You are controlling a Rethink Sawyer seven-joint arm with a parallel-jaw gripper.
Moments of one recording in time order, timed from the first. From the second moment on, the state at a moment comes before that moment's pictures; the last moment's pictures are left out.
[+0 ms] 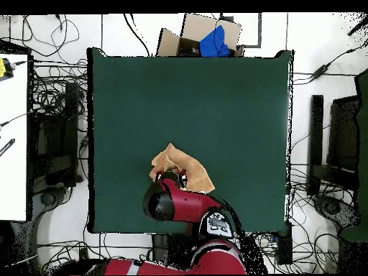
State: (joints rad) arm -0.12 -0.54 -0.08 2.05 -0.05 -0.15 1.57
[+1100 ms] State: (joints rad) arm -0.12 -0.52 -0.09 2.04 -0.08 -0.21 1.57
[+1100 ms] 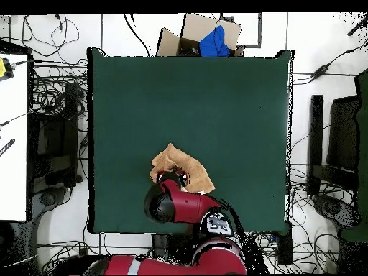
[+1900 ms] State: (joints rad) arm -0.12 -0.60 -0.11 2.07 -0.08 -0.21 1.57
